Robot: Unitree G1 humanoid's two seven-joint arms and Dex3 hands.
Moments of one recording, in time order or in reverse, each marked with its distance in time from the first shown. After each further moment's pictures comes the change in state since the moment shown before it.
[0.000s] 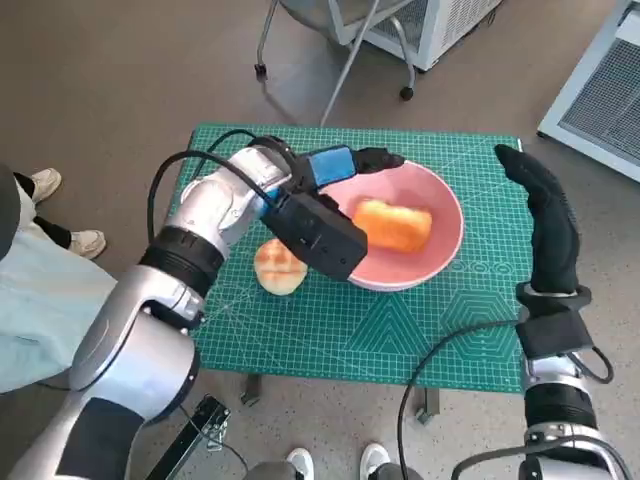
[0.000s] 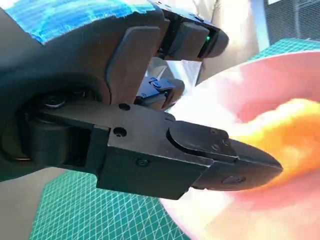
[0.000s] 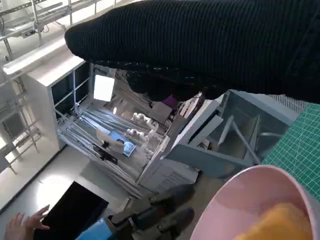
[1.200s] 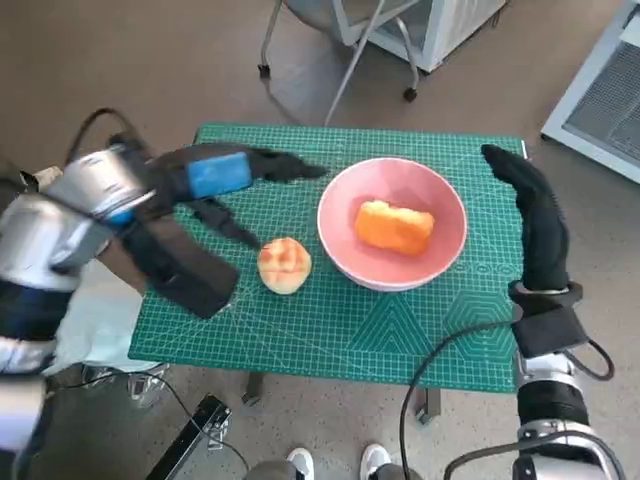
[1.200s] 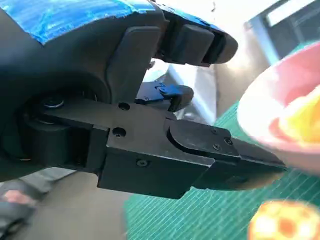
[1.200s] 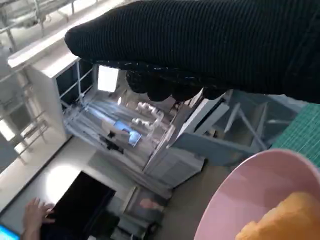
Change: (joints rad) left arm 0.351 0.557 0.225 -0.844 -0.053 -0.117 -0.242; right arm -0.017 0.019 0.014 0.001 0.031 0.012 0.058
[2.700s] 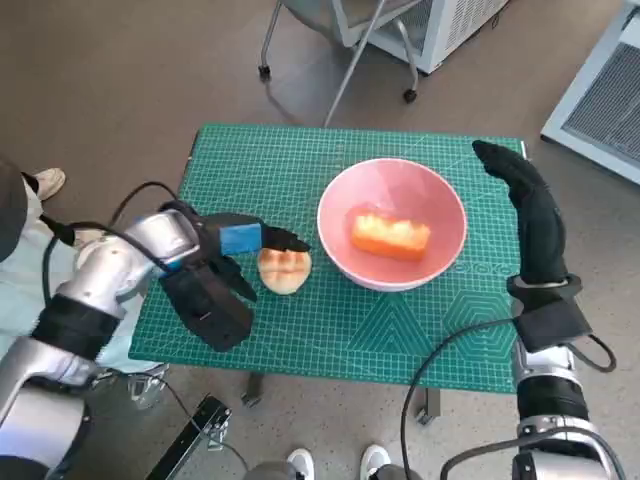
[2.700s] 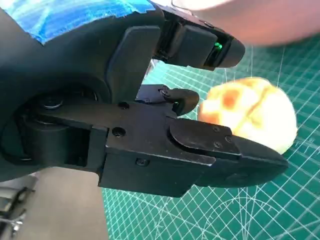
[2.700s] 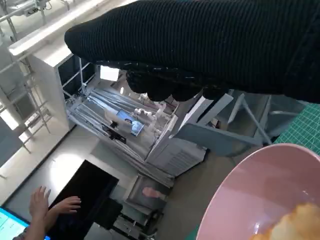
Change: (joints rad) left arm 0.035 -0.188 -0.200 0.323 0.308 -0.010 0.186; right arm -0.011 -0.004 -0.004 -0.002 0.040 0.014 0.073
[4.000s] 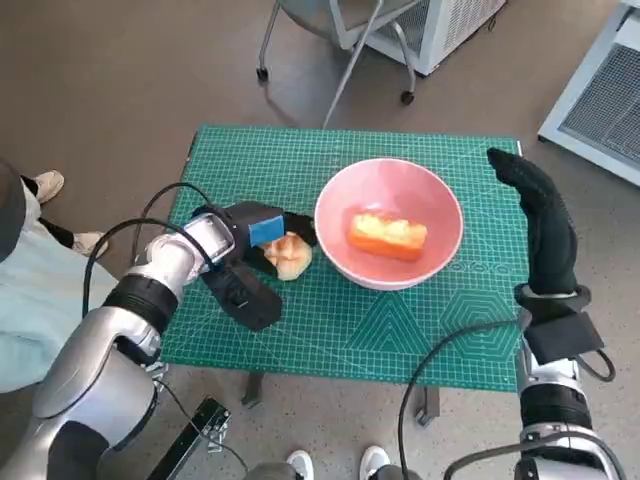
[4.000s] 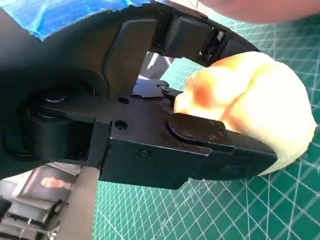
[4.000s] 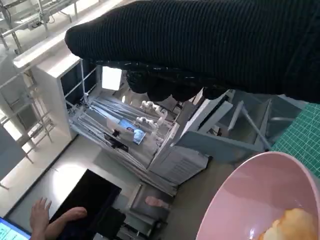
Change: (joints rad) left arm -0.154 -0.208 -0.234 0.500 0.107 0.177 0.413; right arm 0.028 -0.007 -0.026 -0.001 0.031 -0.037 0.017
